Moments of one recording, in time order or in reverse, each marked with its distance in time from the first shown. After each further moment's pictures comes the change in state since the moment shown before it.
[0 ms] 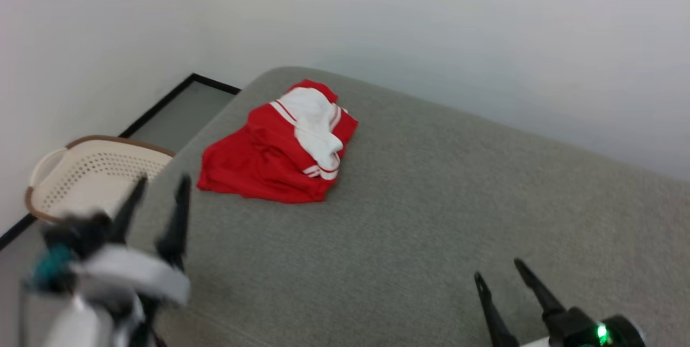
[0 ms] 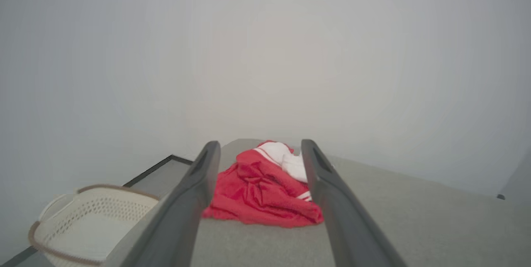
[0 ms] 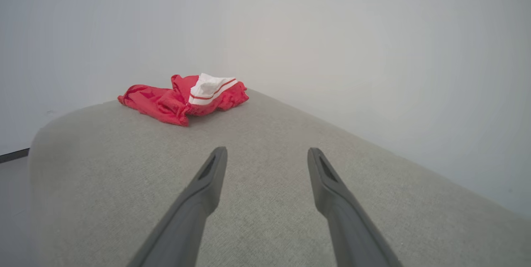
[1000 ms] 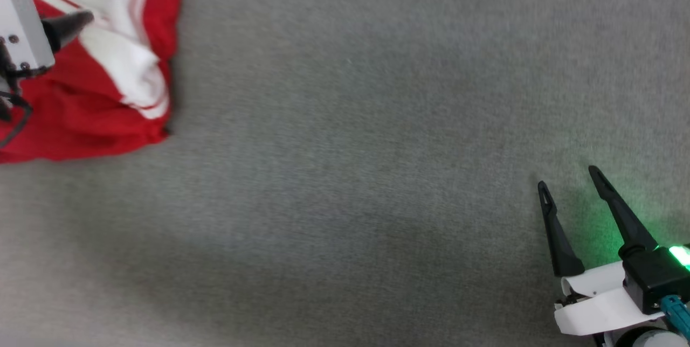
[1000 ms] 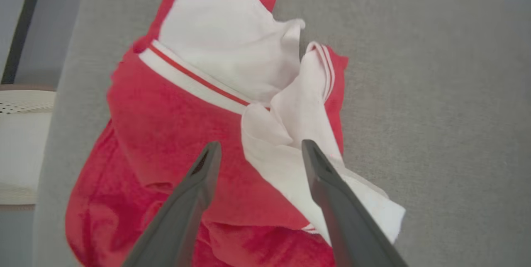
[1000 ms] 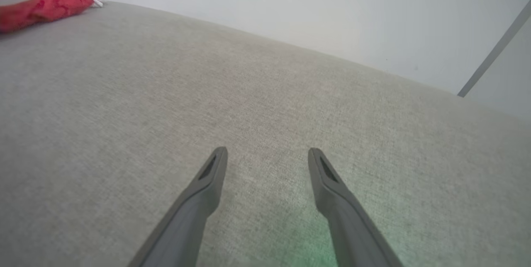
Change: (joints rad) left arm -0.943 0.348 -0.290 0.546 -0.402 0.026 0.859; right arm -0.105 -0.105 -0.097 -0.276 -0.015 0.000 0.064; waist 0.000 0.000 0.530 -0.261
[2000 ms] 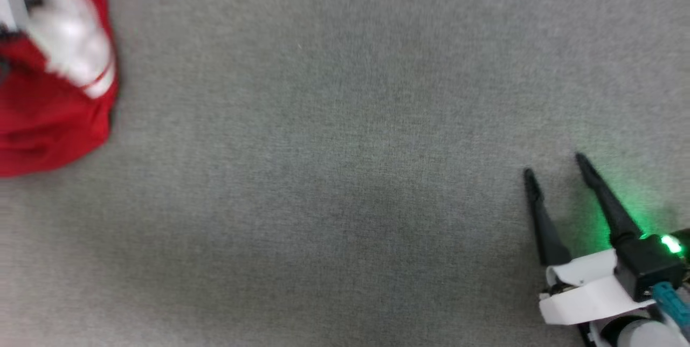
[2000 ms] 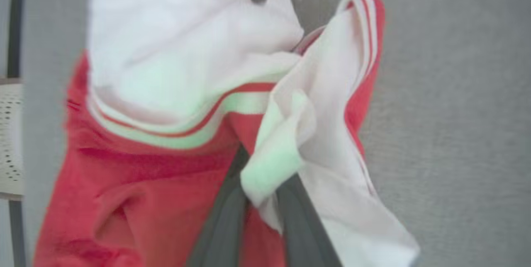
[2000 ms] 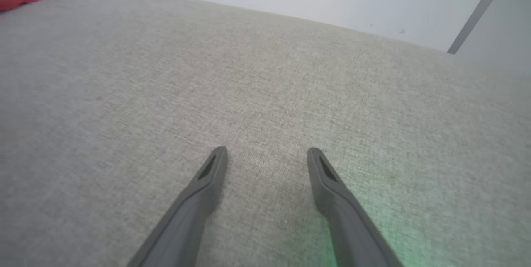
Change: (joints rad) left arm -0.204 -0.014 -0.123 0.225 0.091 0.060 0.122; right arm -0.035 0.029 0.025 -0.030 0.034 0.000 0.035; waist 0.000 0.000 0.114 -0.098
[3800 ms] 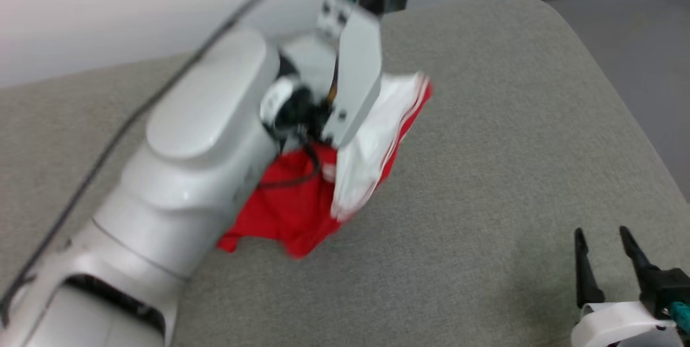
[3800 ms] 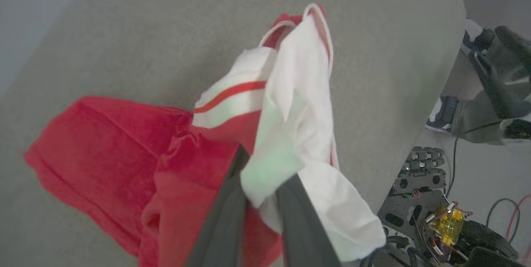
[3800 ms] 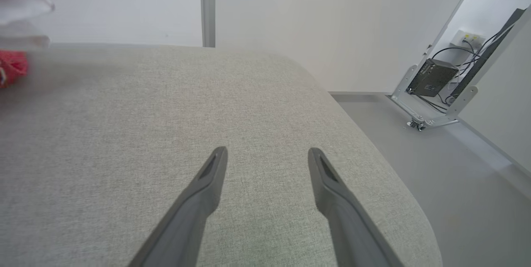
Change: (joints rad) left arm 0.100 -0.426 -0.321 -0.328 -0.109 -0.079 0.198; right arm 0.033 0.076 -0.255 0.356 -0.021 0.000 -0.064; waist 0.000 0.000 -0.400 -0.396
